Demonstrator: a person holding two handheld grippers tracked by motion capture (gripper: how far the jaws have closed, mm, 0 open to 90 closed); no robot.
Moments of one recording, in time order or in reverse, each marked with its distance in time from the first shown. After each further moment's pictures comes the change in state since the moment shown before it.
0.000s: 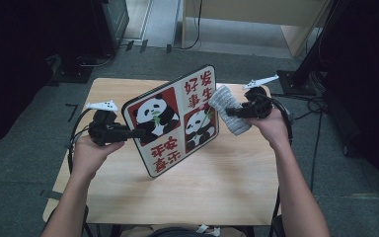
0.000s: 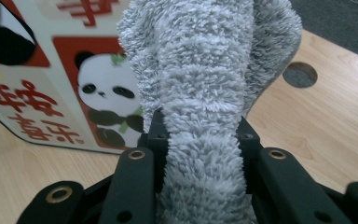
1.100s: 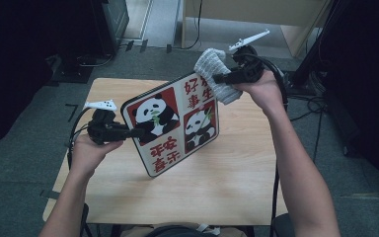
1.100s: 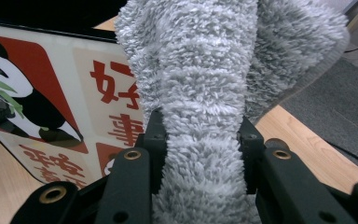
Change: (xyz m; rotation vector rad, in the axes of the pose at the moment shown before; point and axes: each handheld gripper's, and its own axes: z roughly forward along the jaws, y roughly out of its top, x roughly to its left) left arm 0.005 0.001 -0.001 0.006 -0.018 0.019; right arm 0.031 0.106 -0.028 -0.033 -0.030 -0.115
